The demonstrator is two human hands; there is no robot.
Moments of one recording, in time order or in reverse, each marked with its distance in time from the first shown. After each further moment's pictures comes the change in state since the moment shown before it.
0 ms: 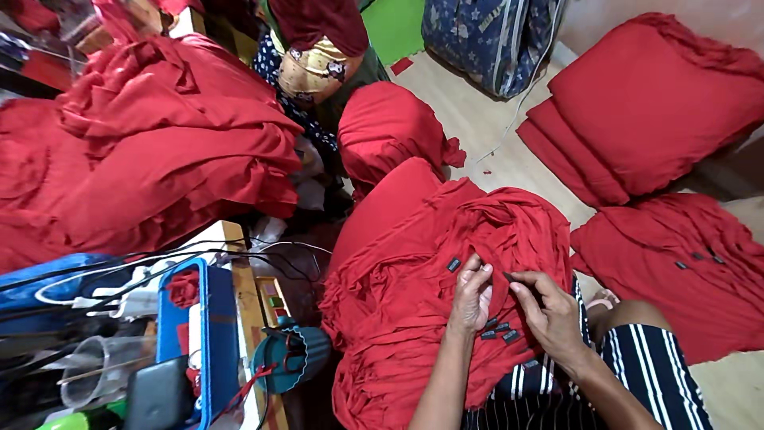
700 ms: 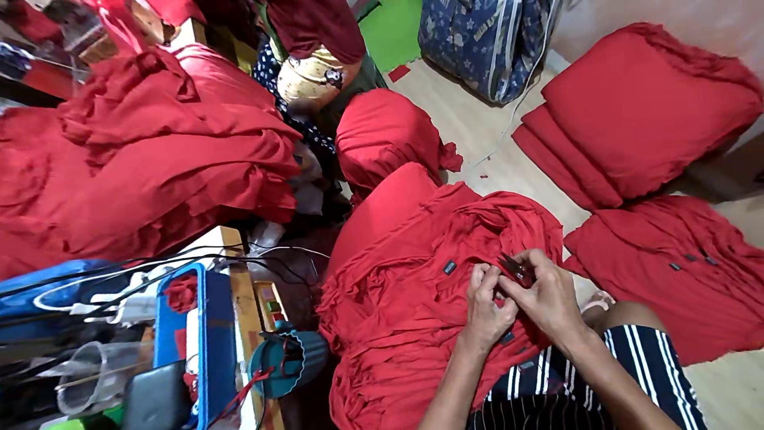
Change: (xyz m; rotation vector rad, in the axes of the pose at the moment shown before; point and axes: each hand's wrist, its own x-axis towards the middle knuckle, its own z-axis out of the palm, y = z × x) left_hand -0.006 -0.034 -0.003 1.022 -0.068 0.678; right_hand 0.038 -0.015 -0.015 -0.148 -0.173 0.213
